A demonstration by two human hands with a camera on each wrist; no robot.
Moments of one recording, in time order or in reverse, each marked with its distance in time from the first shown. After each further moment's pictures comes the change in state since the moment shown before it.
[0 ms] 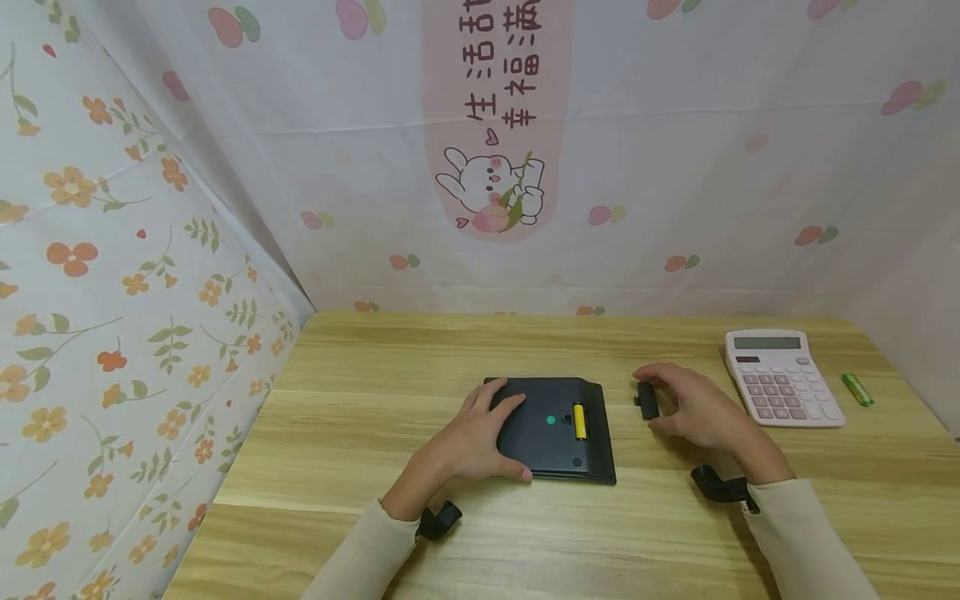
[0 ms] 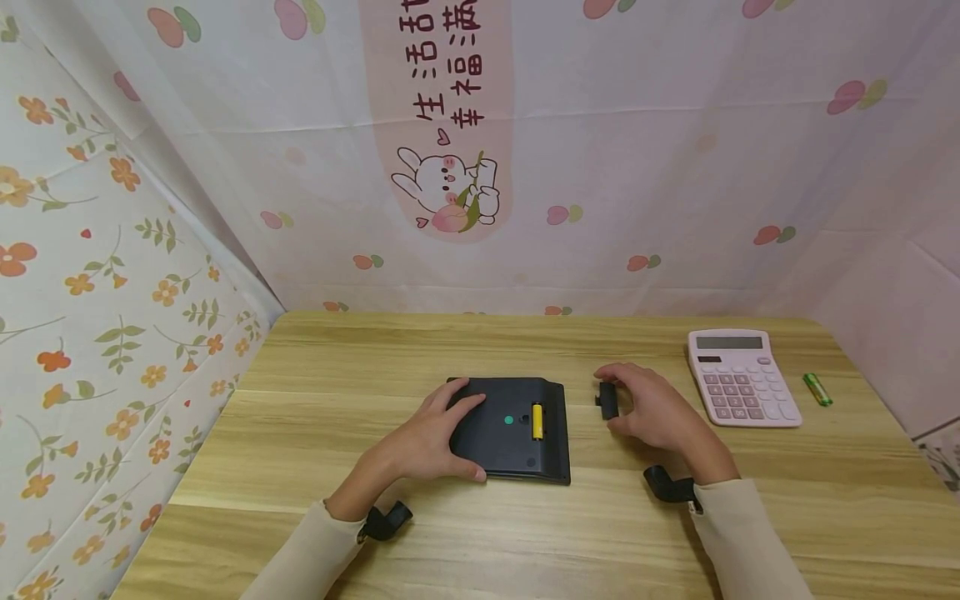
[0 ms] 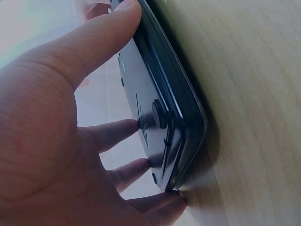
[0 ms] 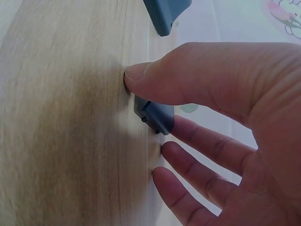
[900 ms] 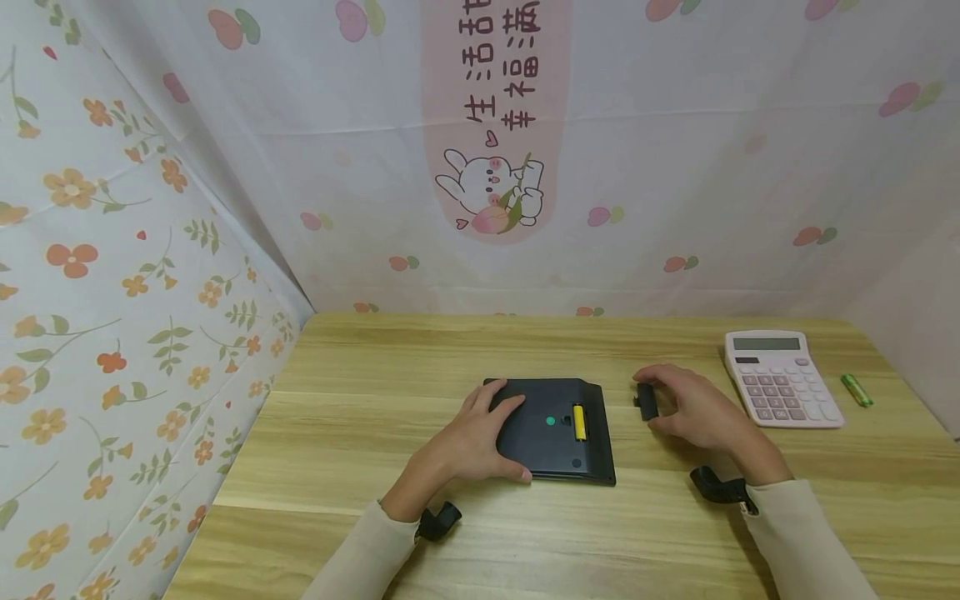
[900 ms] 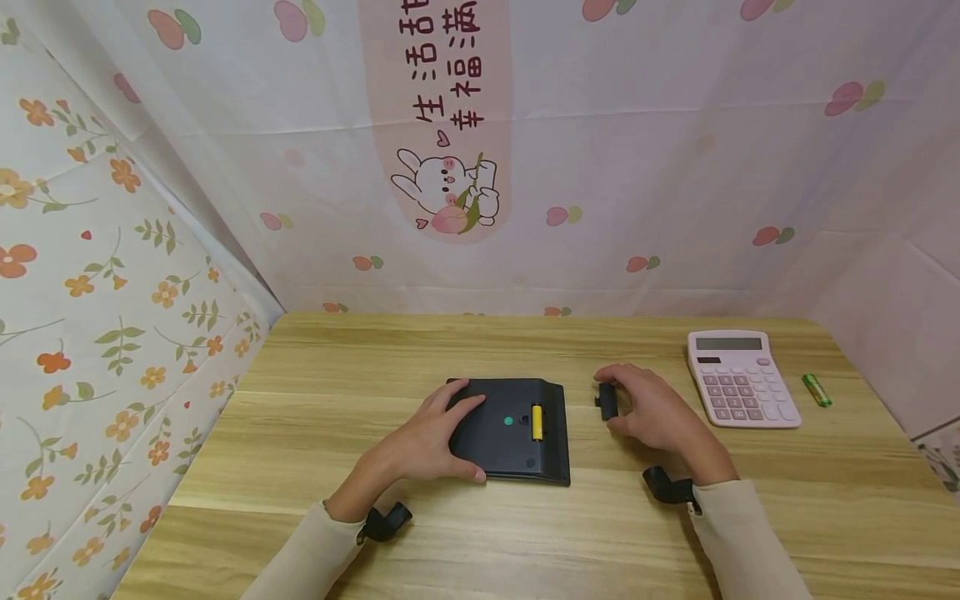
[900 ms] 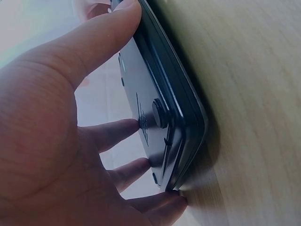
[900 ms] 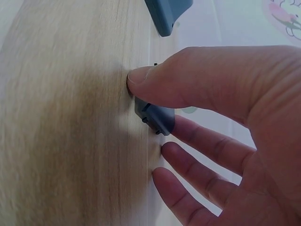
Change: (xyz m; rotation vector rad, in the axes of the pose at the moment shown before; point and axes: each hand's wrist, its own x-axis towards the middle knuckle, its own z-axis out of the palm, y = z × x) left_hand 0.000 0.000 0.000 0.020 -0.007 -0.011; right_hand 0.000 0.001 0.000 -0.022 0.001 0.017
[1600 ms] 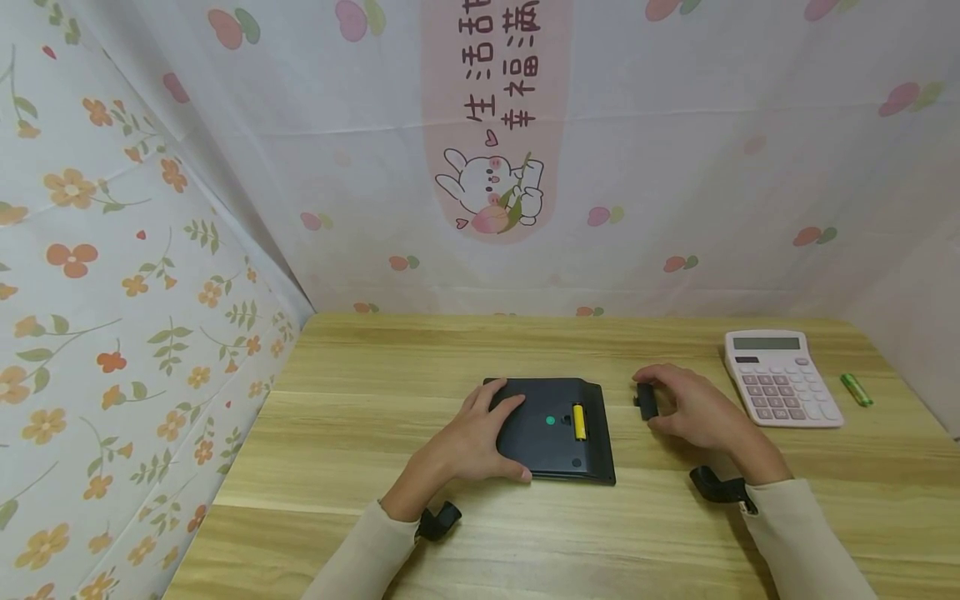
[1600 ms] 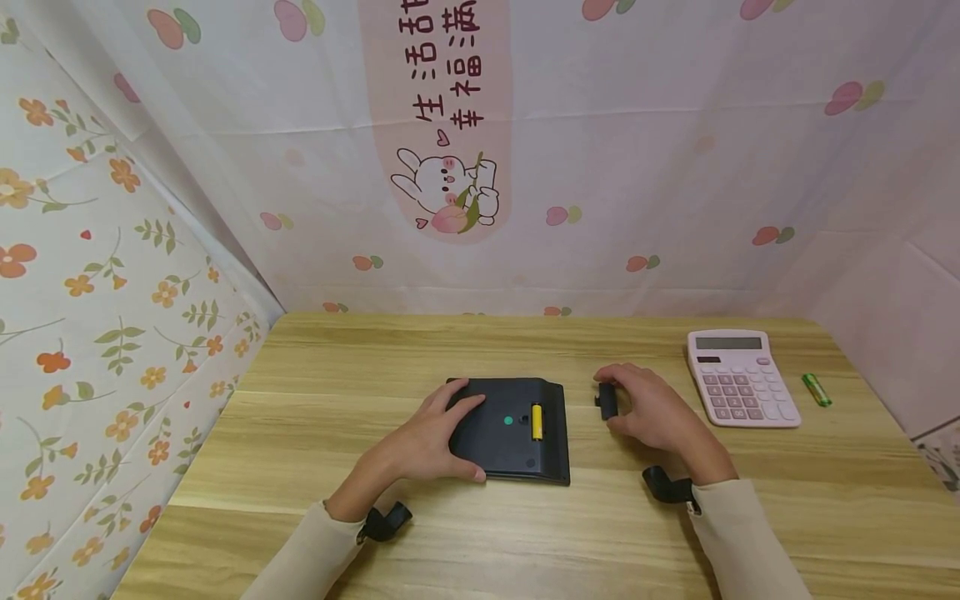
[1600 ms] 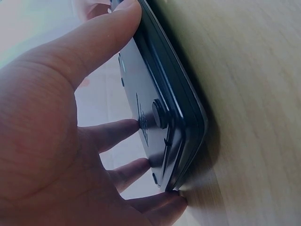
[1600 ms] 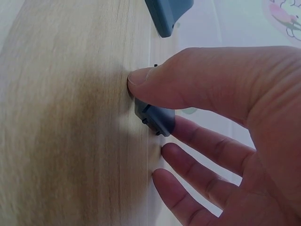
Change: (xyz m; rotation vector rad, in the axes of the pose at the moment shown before) left_hand 0.000 -0.001 0.000 -0.004 0.001 -0.001; right_hand 0.000 -0.001 0.001 -0.004 0.000 0.002
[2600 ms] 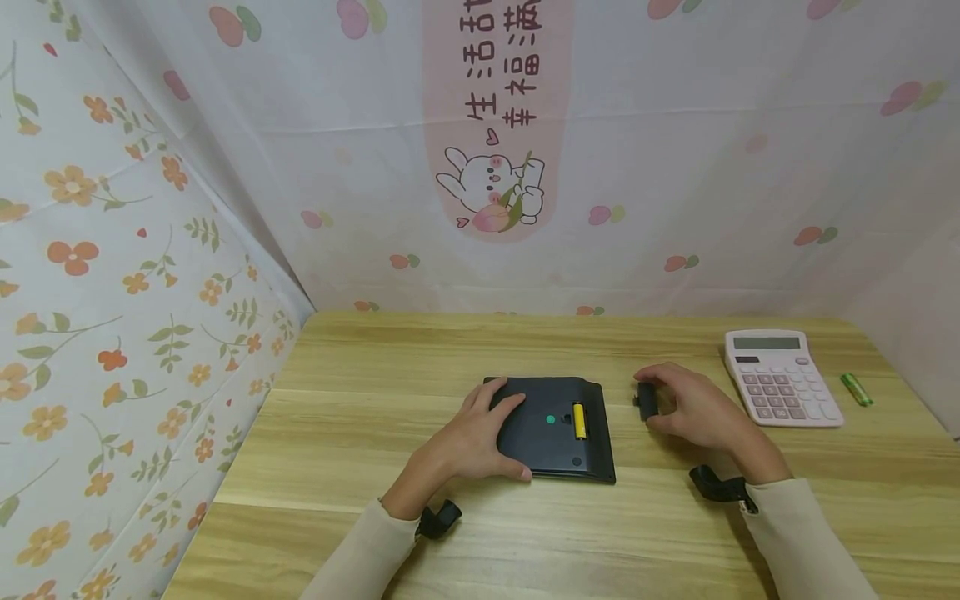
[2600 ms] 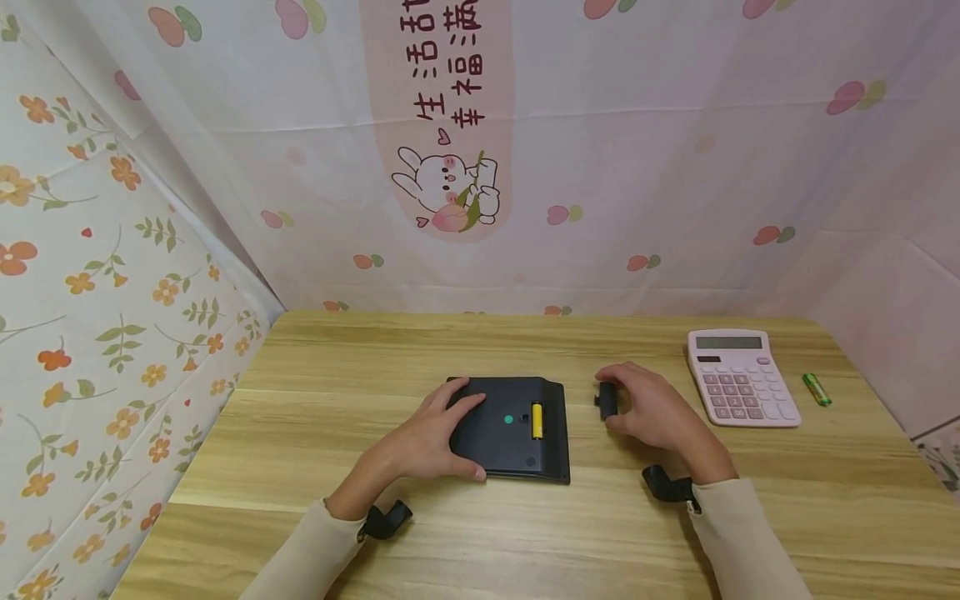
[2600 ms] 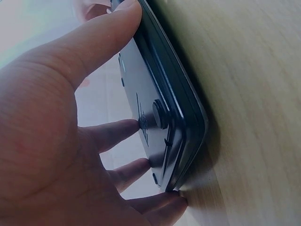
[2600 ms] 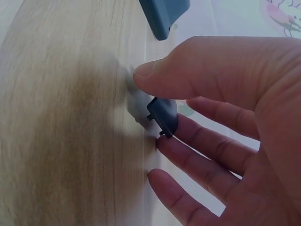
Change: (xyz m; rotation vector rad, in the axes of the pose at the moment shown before) left_hand -0.001 0.003 -0.002 -0.010 -0.004 -0.002; right_hand 0.001 -0.002 -0.001 -0.003 0.000 0.017
